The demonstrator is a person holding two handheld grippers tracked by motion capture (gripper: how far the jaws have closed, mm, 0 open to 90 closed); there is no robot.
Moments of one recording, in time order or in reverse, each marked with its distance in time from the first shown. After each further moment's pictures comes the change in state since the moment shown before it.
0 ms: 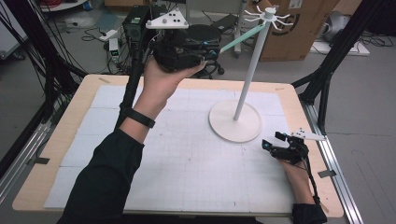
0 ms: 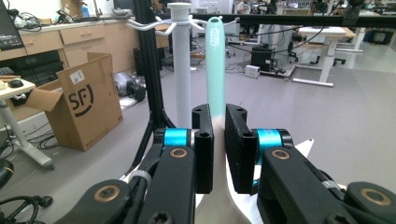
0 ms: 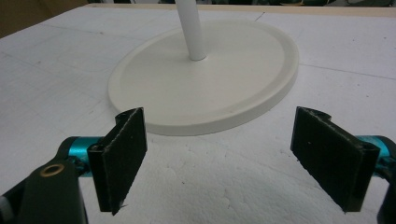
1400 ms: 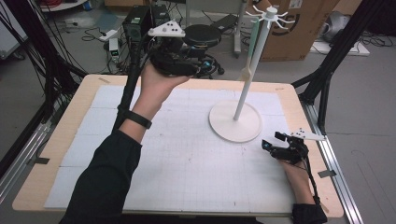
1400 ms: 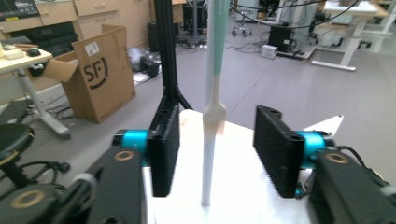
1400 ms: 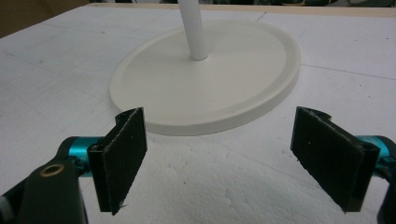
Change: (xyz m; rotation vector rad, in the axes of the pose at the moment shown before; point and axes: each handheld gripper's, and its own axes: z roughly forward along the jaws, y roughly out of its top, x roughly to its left) left arm 0.023 -0.038 -0.007 0.091 0.050 -0.053; right arm 0.000 0.000 0.000 0.001 0.004 -0.002
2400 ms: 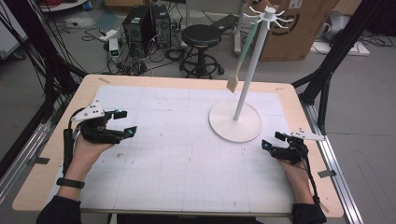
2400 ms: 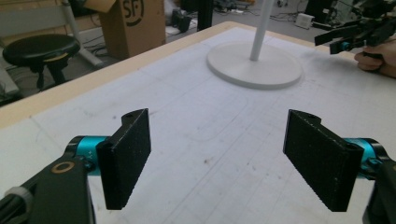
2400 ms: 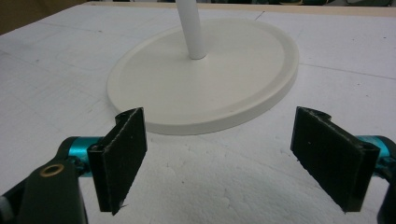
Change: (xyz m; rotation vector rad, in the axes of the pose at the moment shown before) left arm 0.049 -0.228 -0.145 0.095 0.140 -0.092; right arm 0.000 0.000 0.000 0.006 -0.009 -0.006
